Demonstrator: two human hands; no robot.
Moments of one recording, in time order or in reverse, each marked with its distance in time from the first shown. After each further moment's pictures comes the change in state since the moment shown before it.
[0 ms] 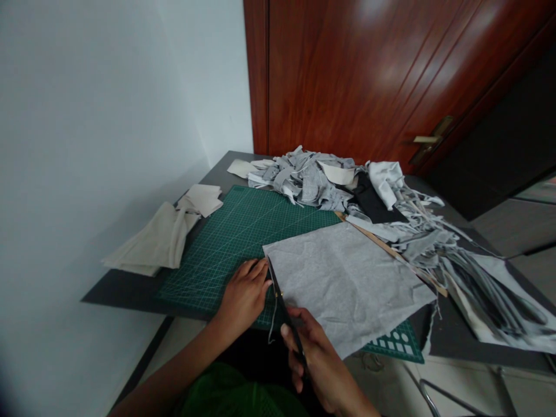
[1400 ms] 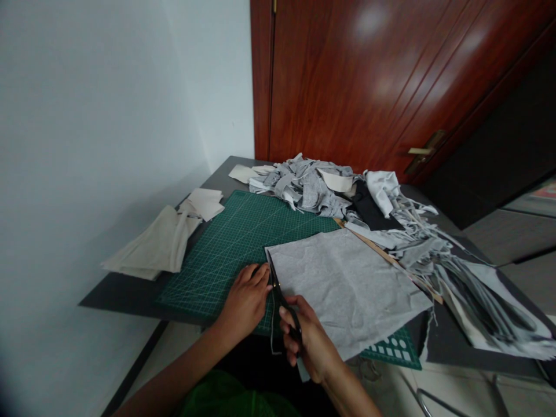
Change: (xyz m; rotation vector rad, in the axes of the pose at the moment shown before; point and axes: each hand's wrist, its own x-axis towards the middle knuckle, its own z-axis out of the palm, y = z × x) left_hand -0.003 -0.002 0.002 -0.020 0.004 0.043; right_hand 0.033 -0.016 0.006 0.087 0.018 -0.003
